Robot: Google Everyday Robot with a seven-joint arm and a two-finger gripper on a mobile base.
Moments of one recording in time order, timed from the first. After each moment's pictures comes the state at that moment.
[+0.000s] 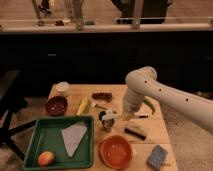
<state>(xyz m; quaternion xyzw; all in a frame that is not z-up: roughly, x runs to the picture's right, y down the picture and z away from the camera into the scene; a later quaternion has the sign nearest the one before) 0.105 0.145 0.724 -0.38 -0.10 -0.01 0.92</state>
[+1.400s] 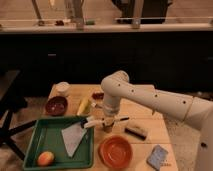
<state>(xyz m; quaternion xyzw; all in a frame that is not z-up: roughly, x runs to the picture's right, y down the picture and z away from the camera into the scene) 0.010 0.173 0.748 -0.41 -0.12 -0.06 0.90</state>
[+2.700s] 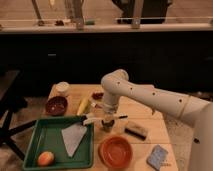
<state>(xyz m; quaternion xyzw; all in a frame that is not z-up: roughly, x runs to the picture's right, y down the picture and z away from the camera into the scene) 0.005 0.160 0.765 -0.41 -0.12 -0.05 0.90</state>
